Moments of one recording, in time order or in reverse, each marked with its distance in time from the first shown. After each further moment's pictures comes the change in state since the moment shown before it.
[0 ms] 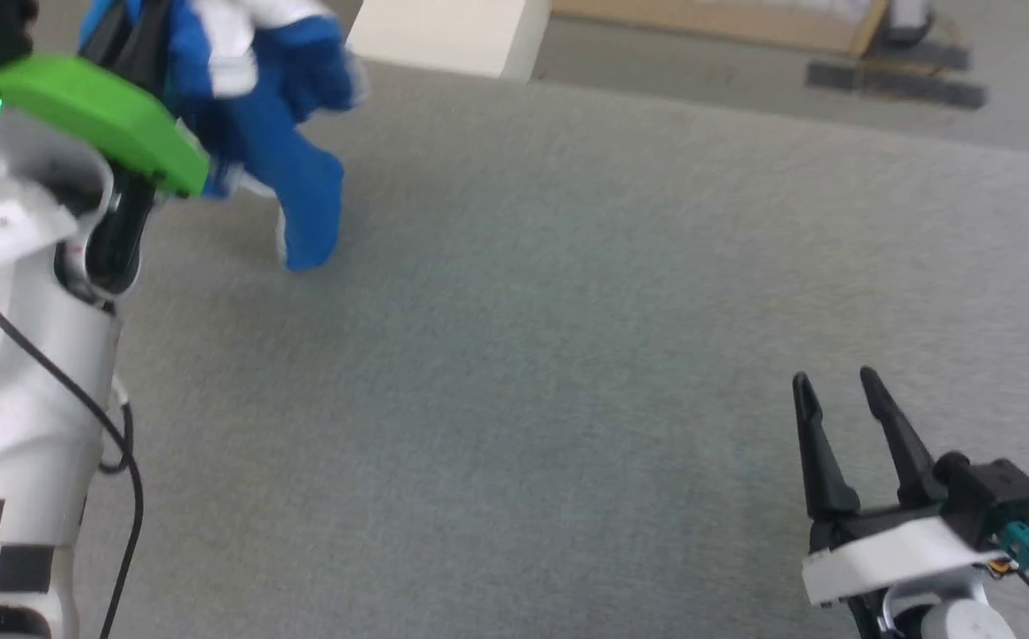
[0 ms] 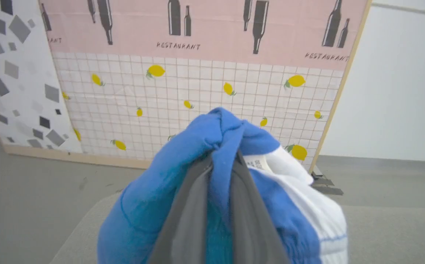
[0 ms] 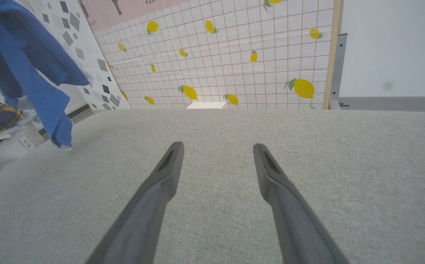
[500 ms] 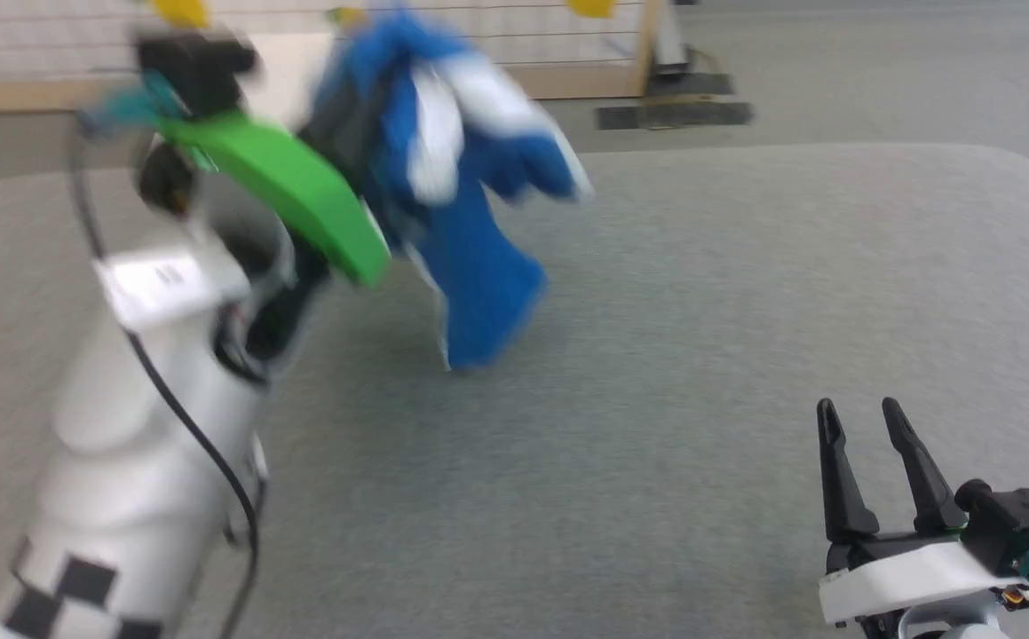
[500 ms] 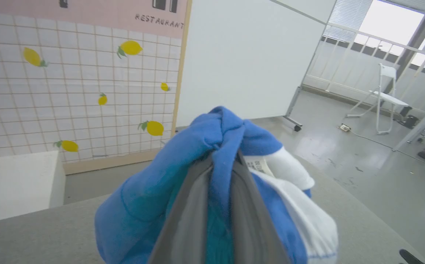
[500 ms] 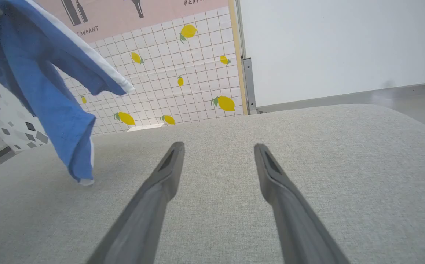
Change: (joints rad) left arm 0.096 -0.104 -0.151 -0.207 -0.138 0.000 0.122; right arm 0.040 -0.001 -0.033 0.035 0.044 0.000 -0.030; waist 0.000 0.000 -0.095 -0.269
